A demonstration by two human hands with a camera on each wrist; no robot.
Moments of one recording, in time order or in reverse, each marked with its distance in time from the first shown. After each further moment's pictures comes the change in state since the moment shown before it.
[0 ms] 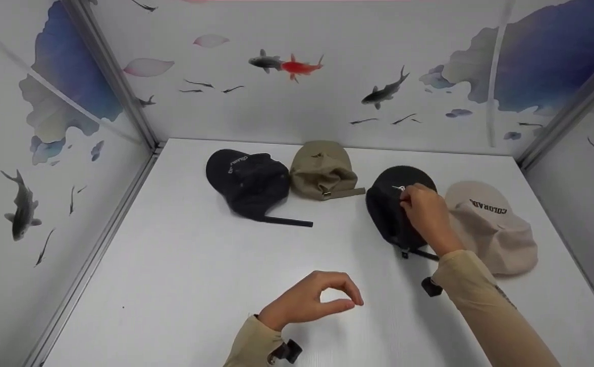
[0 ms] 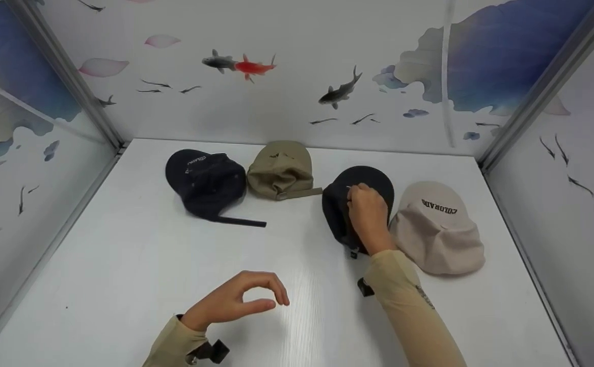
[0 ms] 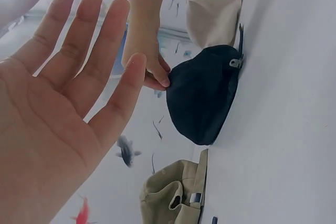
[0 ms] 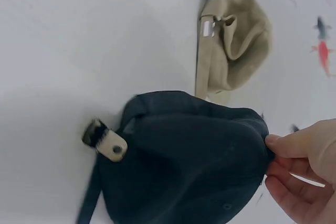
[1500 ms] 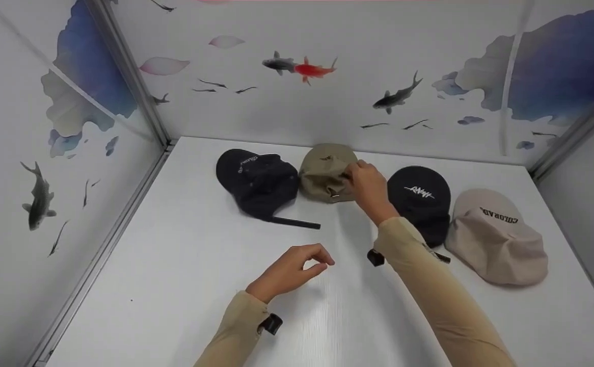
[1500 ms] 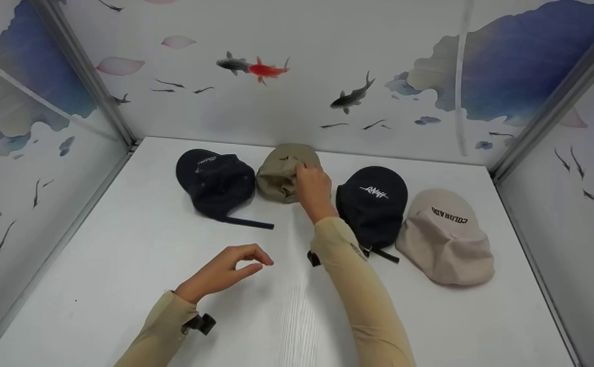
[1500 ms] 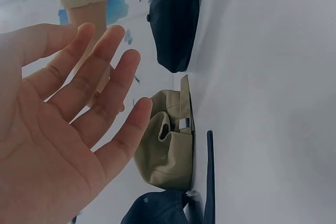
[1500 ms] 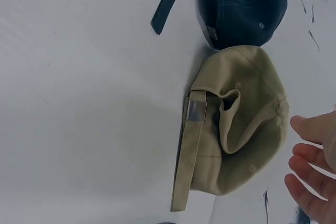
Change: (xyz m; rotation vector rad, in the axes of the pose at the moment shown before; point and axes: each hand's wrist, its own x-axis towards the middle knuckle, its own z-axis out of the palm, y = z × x) left_hand -0.007 -0.022 -0.051 0.362 0.207 -0.244; right_hand 0.080 -0.094 0.062 0.018 0.011 -0.112
